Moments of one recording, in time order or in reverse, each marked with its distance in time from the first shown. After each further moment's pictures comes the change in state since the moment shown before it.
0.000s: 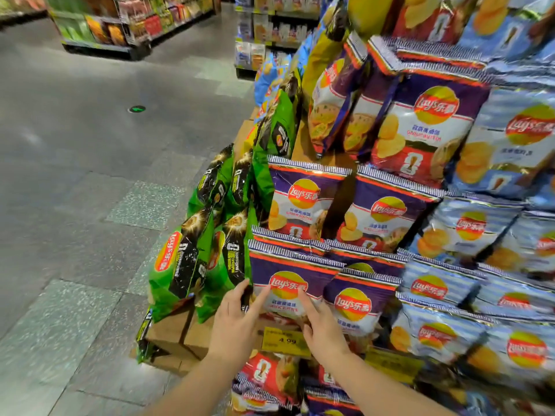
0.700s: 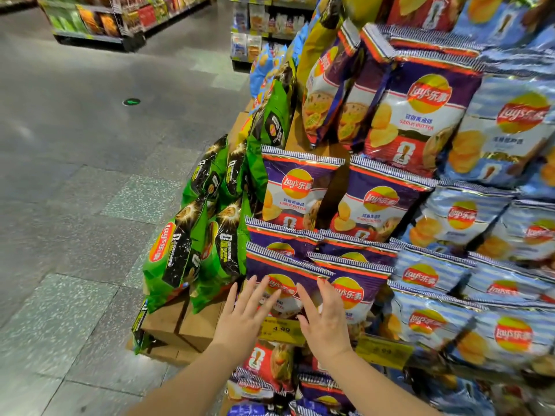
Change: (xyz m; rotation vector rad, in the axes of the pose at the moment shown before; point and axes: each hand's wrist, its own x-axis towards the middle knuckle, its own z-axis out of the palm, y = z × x) left_hand -0.009 0.004 0.030 0.259 -0.124 0.243; right_hand -0.014 0.017 0.017 -0.262 0.550 -0.232
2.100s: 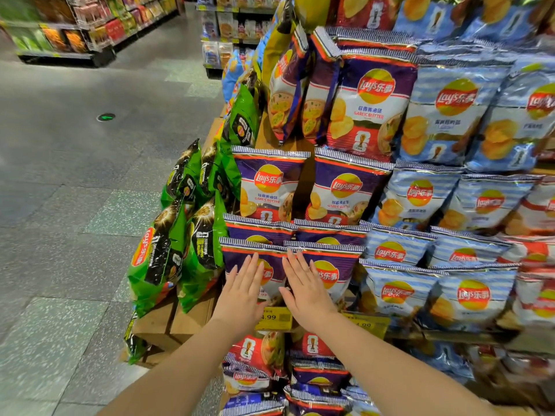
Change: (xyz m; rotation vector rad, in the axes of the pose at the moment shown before) left_hand 0.029 0.016 -0.041 -0.021 -0.085 0.001; right_hand 0.023 0.001 -0.037 0.079 -0.393 0.038
